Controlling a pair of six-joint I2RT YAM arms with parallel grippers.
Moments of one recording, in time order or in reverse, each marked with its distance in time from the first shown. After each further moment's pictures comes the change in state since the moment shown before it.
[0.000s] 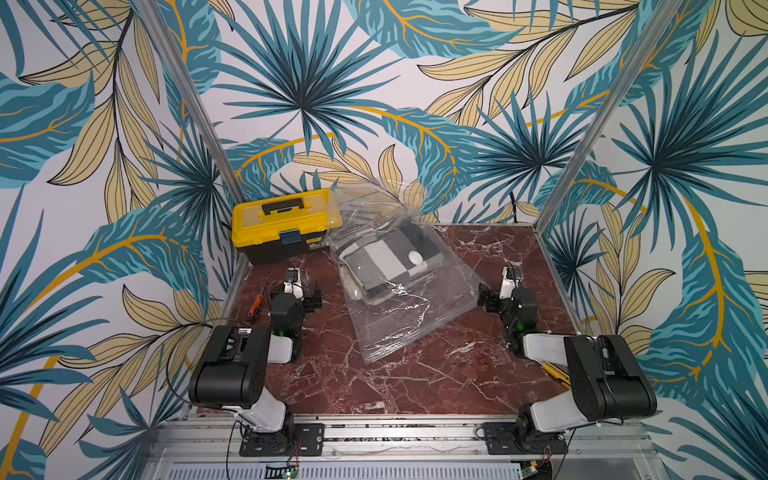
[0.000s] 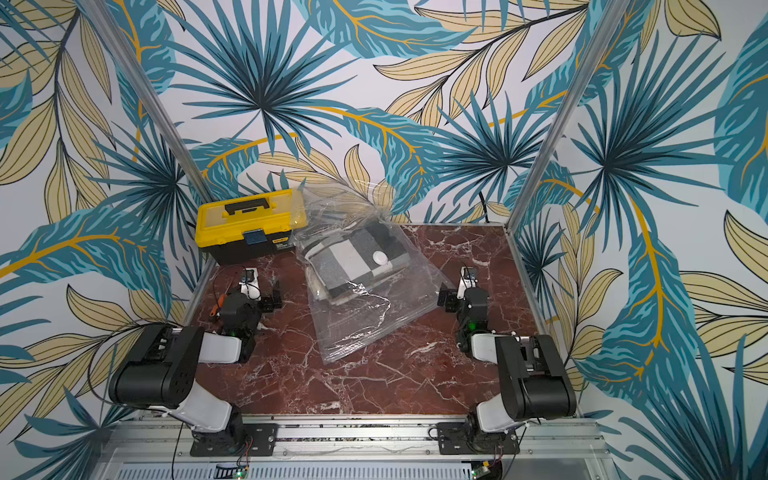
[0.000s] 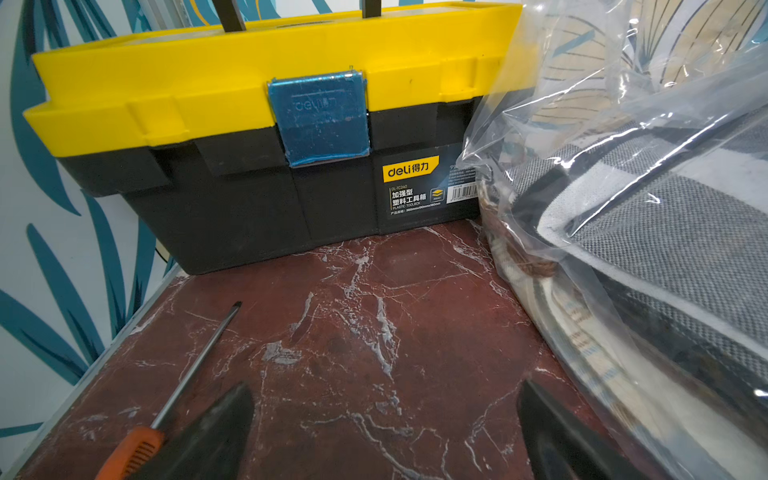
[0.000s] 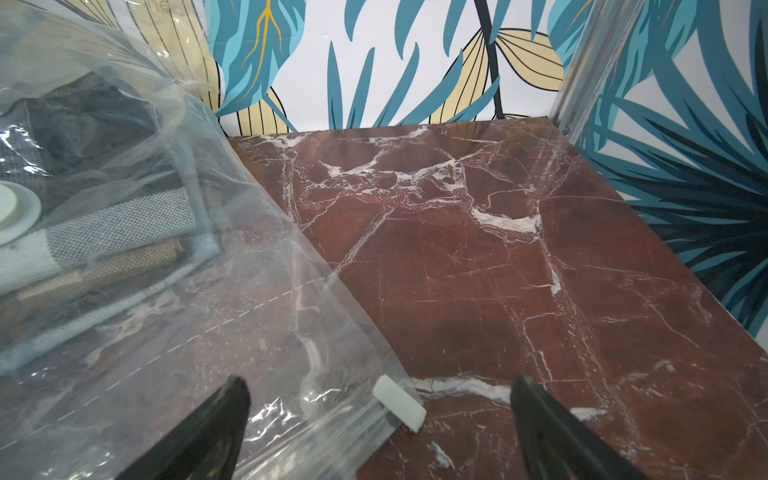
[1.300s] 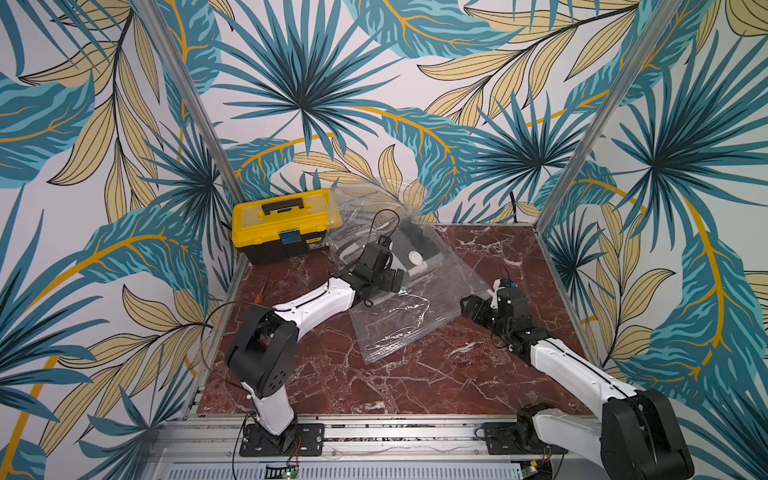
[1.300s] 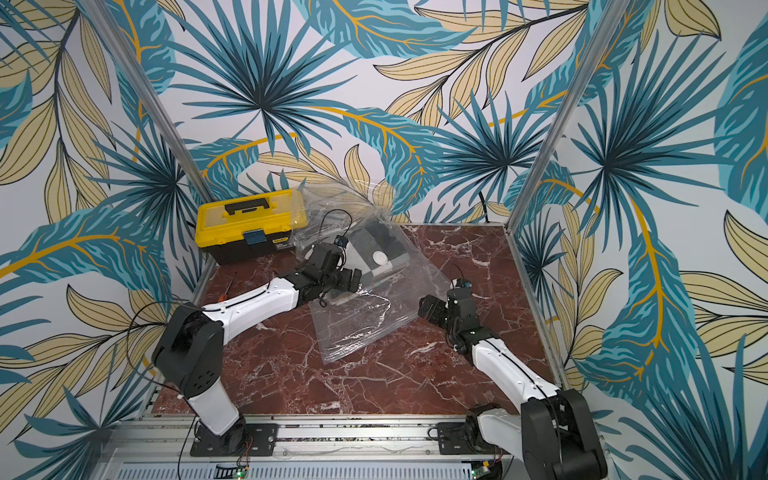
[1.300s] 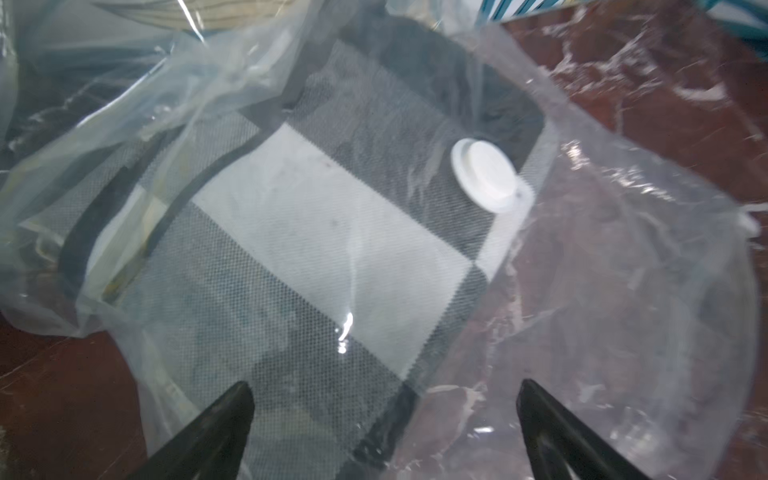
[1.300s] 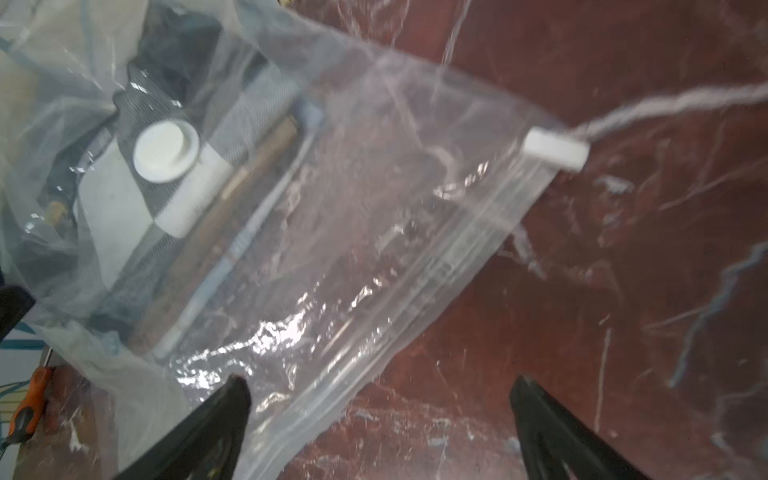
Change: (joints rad) left arm -0.571 0.186 0.916 -1.225 -0.083 -0.193; right arm 0.206 -0.328 0.080 -0.757 -0.129 0.603
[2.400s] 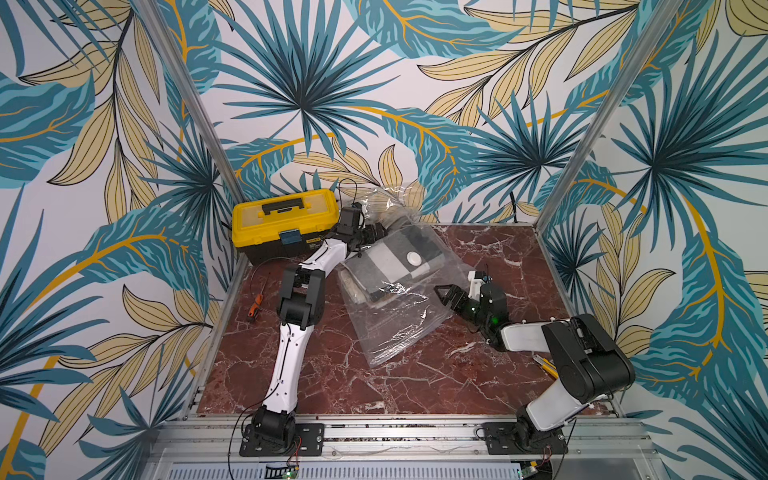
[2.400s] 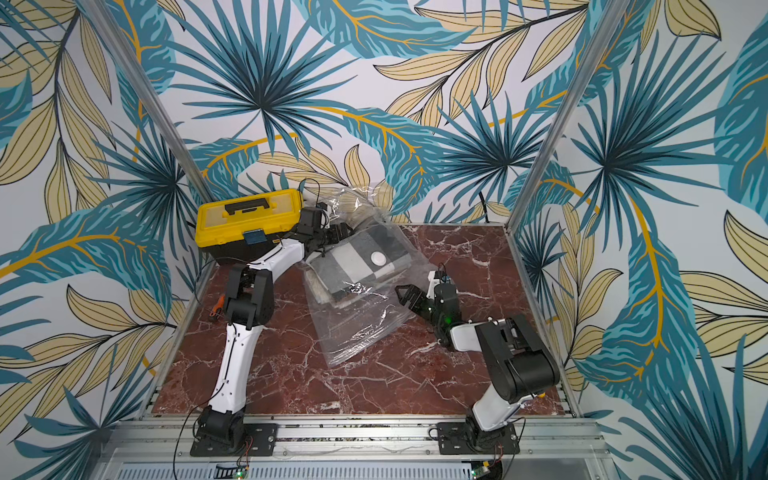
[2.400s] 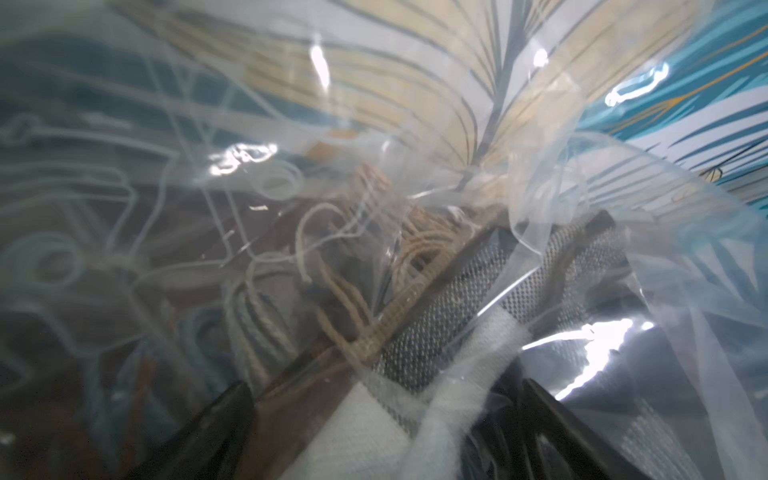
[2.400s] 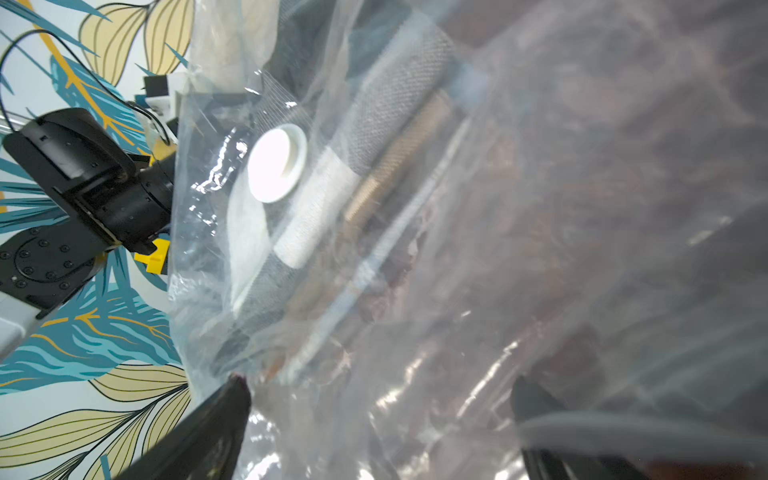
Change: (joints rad) left arm 0.313 0.689 0.758 0.034 0.435 -0.251; right arm 0.023 0.450 0.032 0.692 -0.285 0.161
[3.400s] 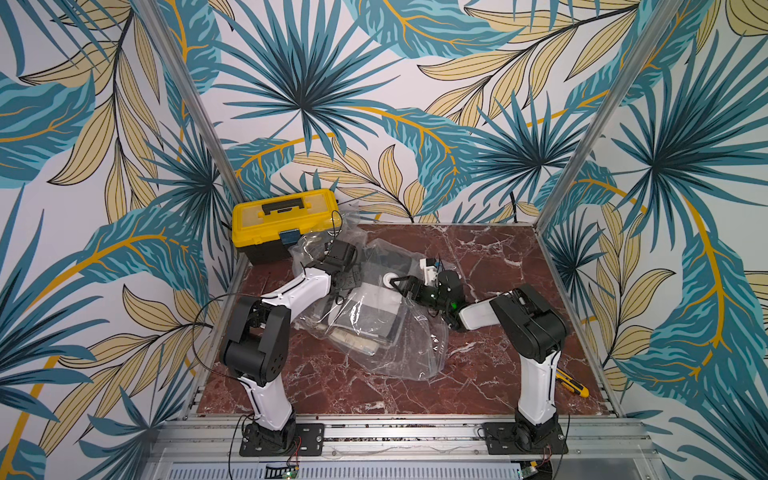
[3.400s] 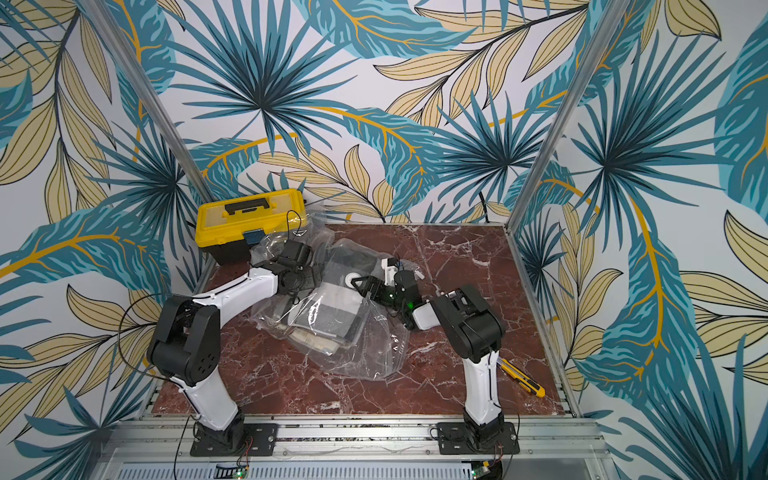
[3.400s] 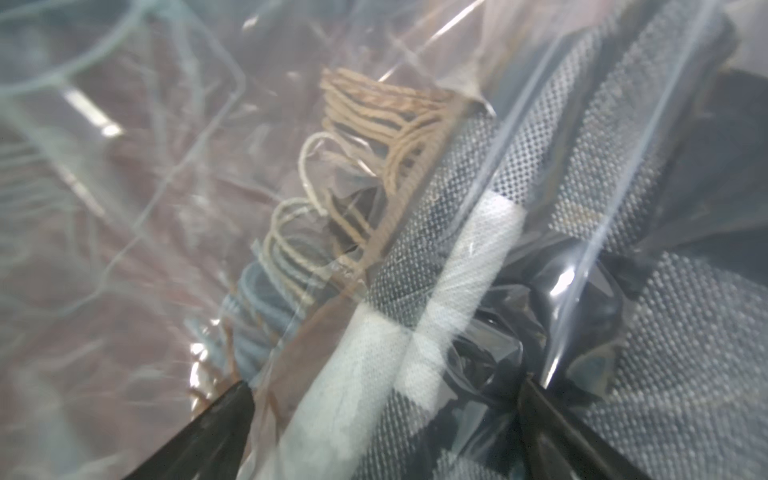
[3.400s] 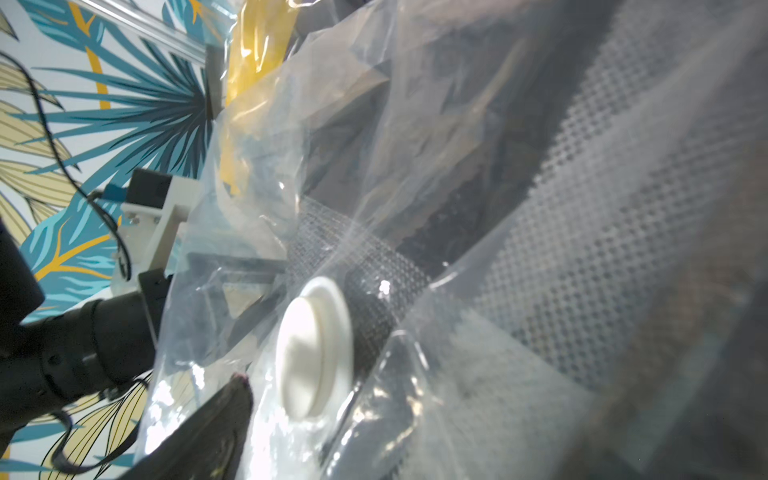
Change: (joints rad) left arm -0.060 -0.678 -0.779 -0.307 -0.526 -0.090; right arm 0.237 0.403 0.370 0.178 -0.137 0.085
